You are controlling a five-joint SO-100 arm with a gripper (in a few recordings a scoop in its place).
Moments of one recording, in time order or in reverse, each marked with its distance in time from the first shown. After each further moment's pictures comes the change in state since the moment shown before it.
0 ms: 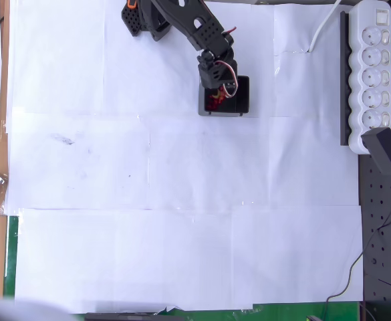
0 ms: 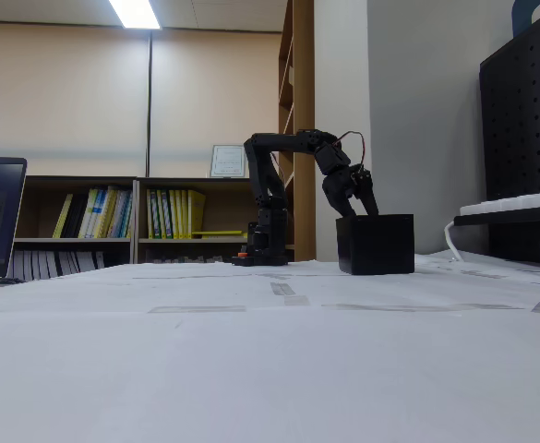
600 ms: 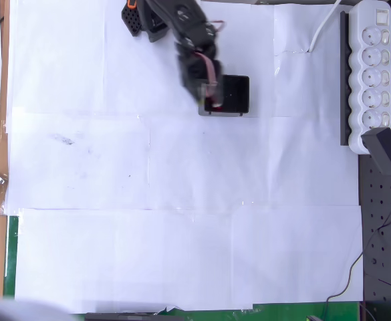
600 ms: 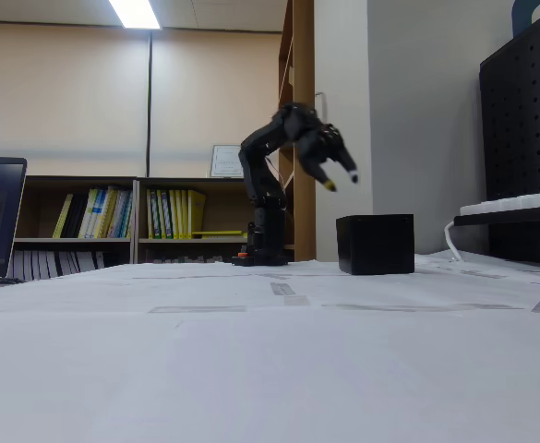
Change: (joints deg) arm 28.7 -28.4 -8.3 7.5 13.0
